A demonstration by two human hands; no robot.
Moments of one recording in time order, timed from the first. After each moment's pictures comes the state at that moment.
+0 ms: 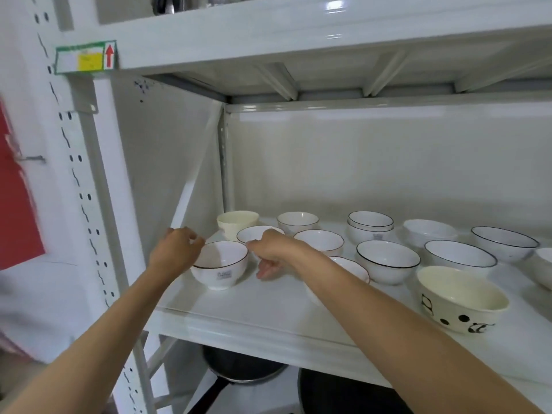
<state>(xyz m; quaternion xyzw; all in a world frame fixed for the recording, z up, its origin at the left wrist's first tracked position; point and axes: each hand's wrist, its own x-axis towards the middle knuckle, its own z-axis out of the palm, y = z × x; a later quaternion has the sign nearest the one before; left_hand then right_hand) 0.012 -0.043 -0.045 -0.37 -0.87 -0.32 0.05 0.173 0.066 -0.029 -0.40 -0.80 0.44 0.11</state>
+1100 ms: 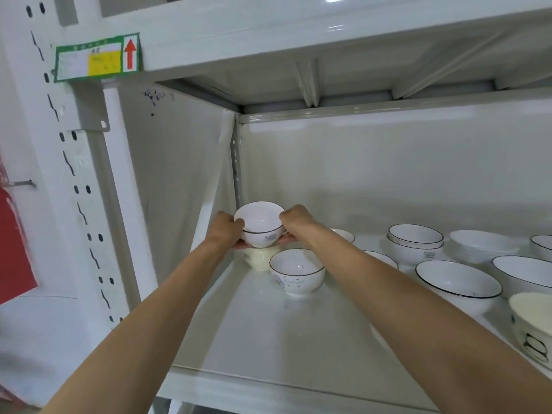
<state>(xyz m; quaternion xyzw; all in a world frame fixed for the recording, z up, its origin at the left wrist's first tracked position) -0.053 0.059 0.004 -0.37 -0.73 -0.55 -0.16 0.070 0.144 0.015 -0.41 -0.70 0.49 0.32</state>
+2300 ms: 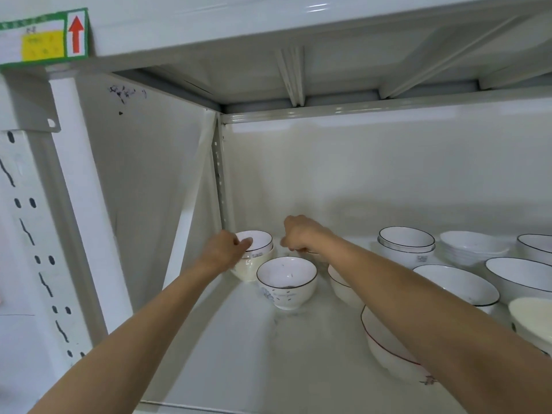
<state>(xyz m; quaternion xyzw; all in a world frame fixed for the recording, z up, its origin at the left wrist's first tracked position) -0.058 0.094 -0.023 -0.50 -0.81 -0.32 -0.05 0.089 0.194 0.006 -0.47 -0.88 0.08 0.10</state>
